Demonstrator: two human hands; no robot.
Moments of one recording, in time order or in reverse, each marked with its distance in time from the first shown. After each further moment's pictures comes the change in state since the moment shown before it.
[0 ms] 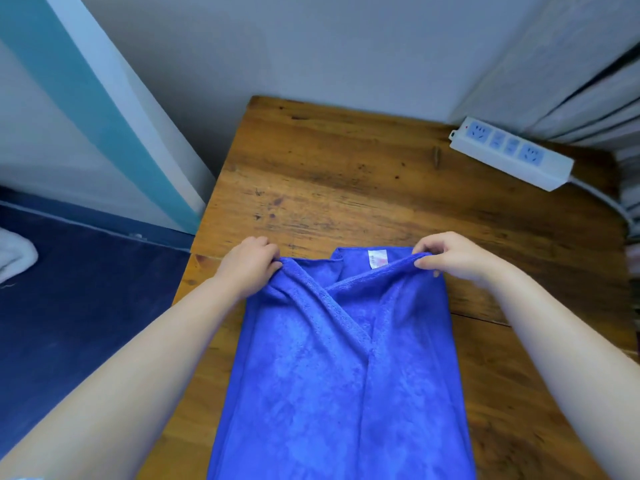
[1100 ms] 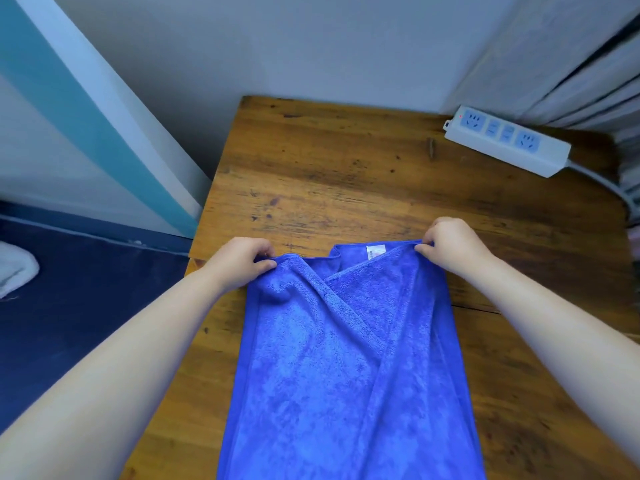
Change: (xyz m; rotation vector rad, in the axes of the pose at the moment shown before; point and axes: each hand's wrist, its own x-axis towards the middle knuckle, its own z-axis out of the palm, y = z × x) left_hand 0.000 -0.012 -0.013 -0.358 -0.014 -0.013; right_hand 0.014 0.006 0.006 -0.730 0.335 -0.001
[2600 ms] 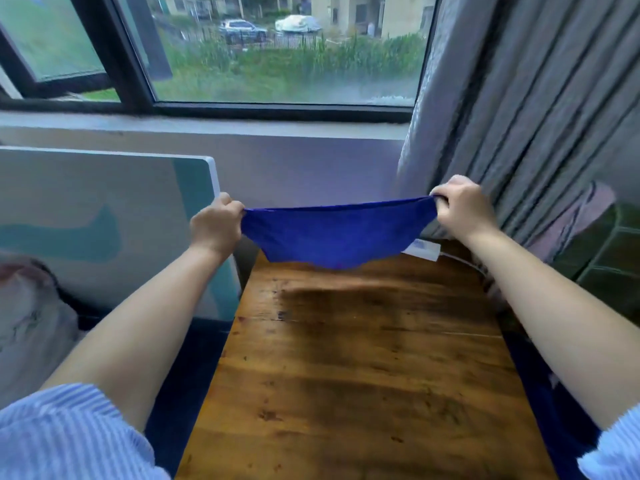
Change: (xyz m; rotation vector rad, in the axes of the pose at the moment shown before) left_hand -0.208 0.112 -0.186 0.303 0.908 0.099; right_hand -0.236 -0.034 -0.217 0.125 0.906 -0.041
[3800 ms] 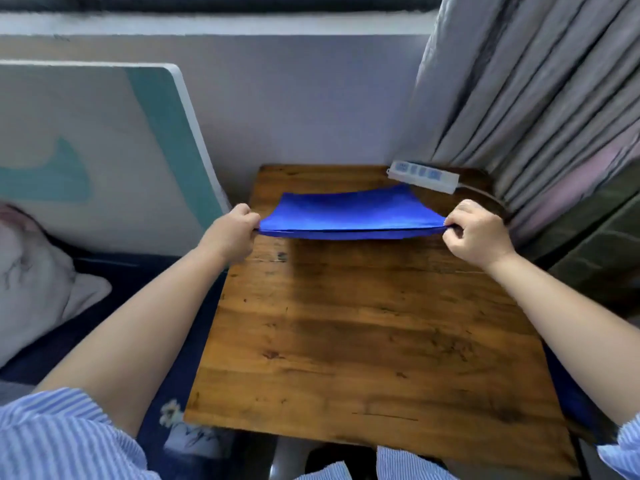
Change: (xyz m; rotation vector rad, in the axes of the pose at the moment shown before) left_hand -0.054 -0.010 0.086 -0.025 -0.500 0.134; right_hand -0.095 0.053 0.092 0.073 -0.080 -0.066
